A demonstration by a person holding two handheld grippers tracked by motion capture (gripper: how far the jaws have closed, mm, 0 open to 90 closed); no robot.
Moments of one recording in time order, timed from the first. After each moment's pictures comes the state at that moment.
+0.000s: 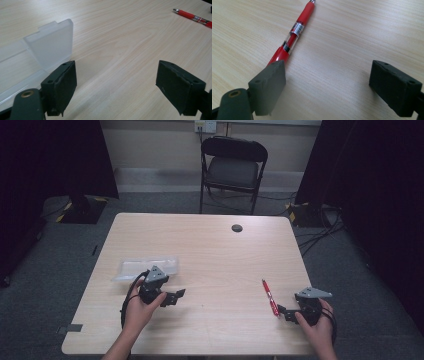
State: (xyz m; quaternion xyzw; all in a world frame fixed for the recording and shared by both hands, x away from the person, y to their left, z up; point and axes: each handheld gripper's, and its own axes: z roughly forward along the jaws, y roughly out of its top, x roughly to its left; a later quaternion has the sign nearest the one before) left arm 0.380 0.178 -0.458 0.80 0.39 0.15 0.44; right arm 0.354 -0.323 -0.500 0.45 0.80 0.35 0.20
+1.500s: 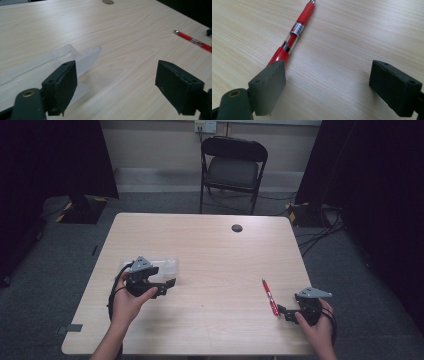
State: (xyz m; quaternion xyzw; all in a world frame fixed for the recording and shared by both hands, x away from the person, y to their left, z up) left arm 0.385 0.205 -0.424 0.77 0.41 0.16 0.46; right arm 0.354 -0.323 -0.500 0.45 0.80 0.35 0.20
